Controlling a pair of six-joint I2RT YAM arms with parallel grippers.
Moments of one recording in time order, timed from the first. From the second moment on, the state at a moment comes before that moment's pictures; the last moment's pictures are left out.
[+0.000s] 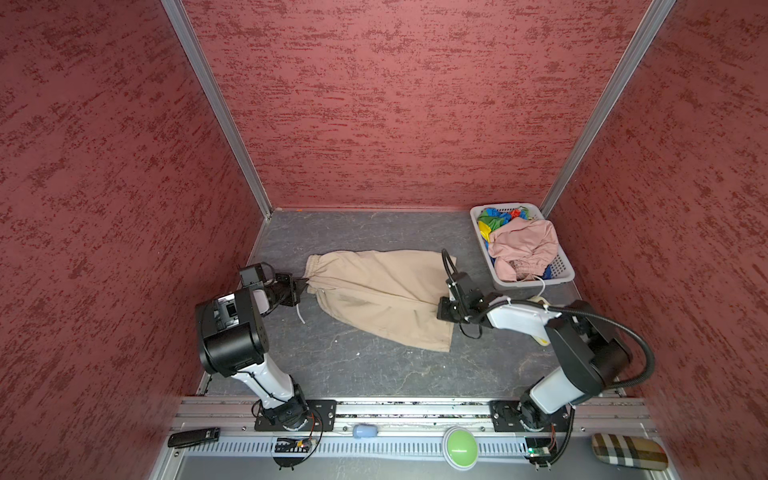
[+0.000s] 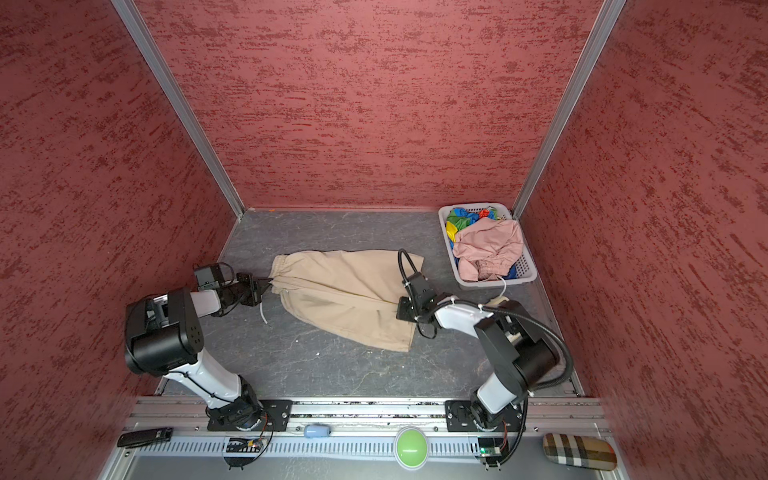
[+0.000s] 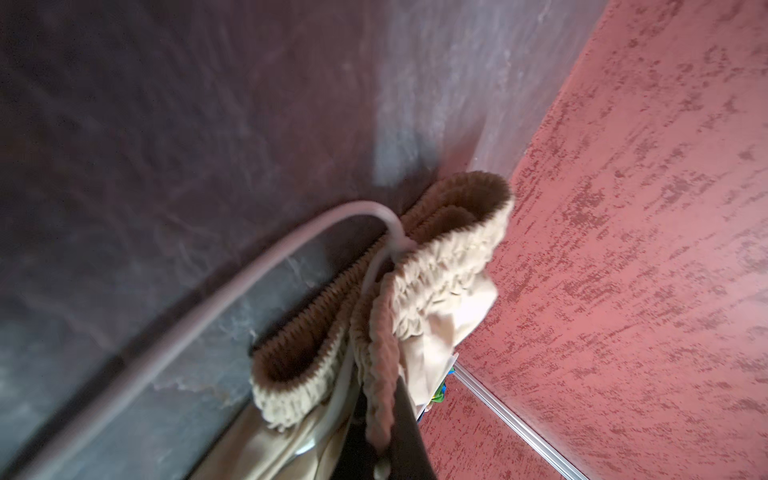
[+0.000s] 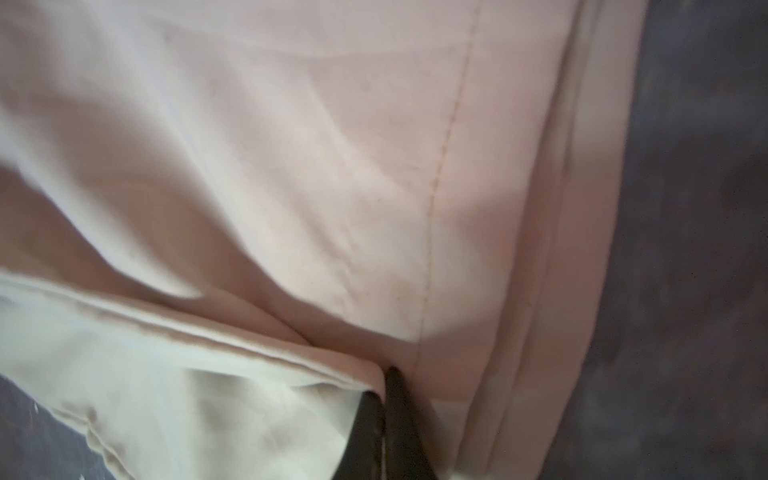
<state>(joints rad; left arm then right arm) 0.42 1.73 0.75 0.08 0.79 -1.28 0.51 1.67 0.82 -0.17 -0.11 0.67</state>
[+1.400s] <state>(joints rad) 0.35 1.69 0.99 -0.40 0.68 -0.81 0.48 1.55 0.75 -0.29 -0.07 0.52</state>
